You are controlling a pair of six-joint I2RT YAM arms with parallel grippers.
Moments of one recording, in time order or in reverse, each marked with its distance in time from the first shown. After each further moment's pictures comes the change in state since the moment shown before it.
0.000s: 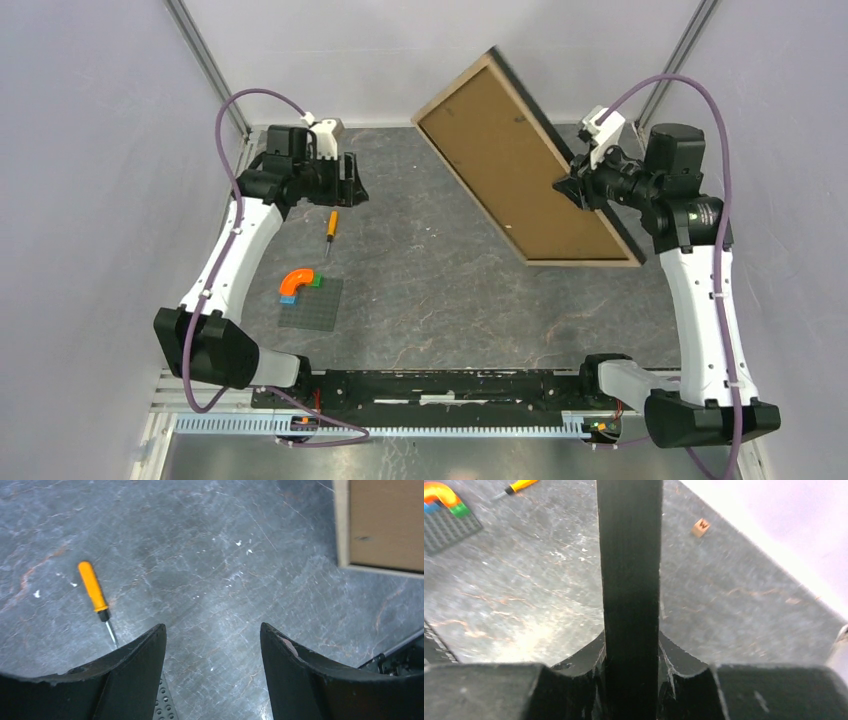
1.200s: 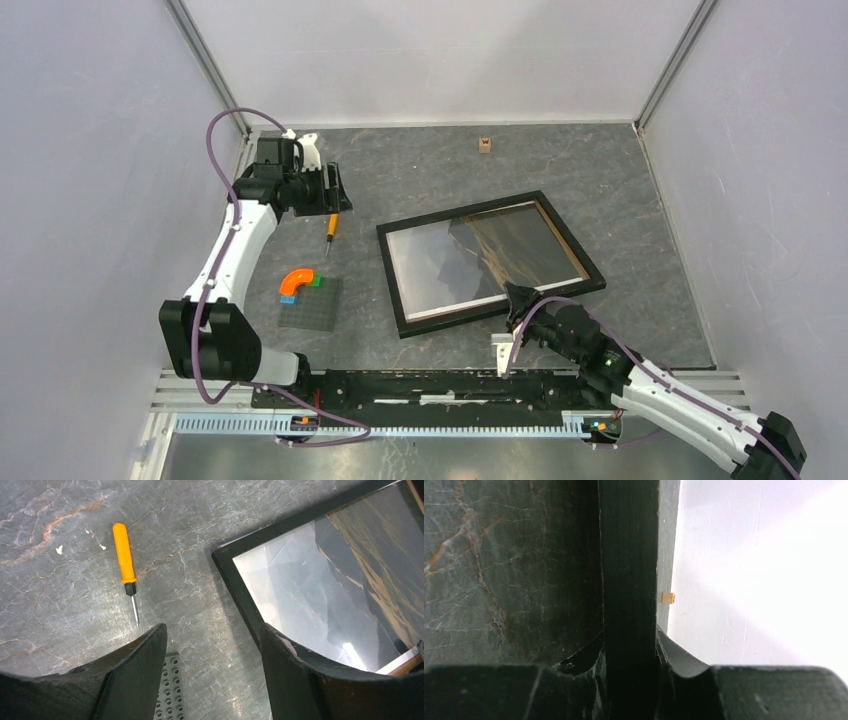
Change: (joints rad) left arm 0.130 0.019 -0.104 0.039 -0.019 -0.037; right arm 0.869 -0.747 -1.423 0.887 0.645 -0.959
